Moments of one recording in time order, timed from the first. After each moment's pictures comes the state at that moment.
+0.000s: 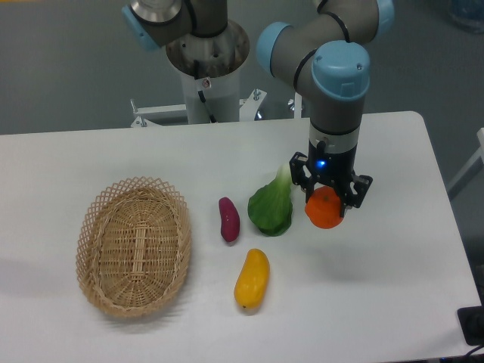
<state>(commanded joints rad) 2.60 -1.82 -1.68 -0.98 1.50 1.16</state>
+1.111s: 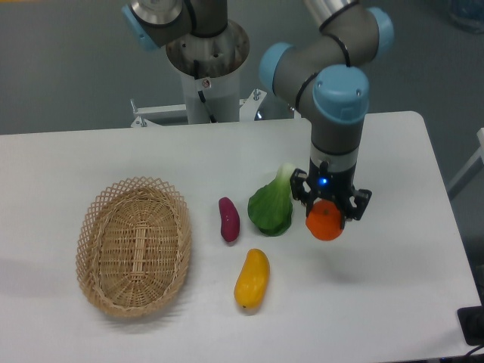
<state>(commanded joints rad) 2.57 -1.97 -1.68 -0.80 1.51 1.00</state>
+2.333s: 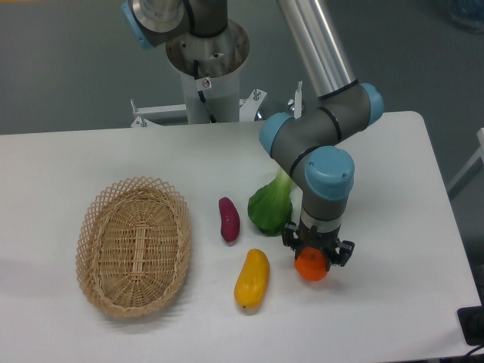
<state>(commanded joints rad) 2.52 -2.13 -1.65 -0.76 1.52 0.98</state>
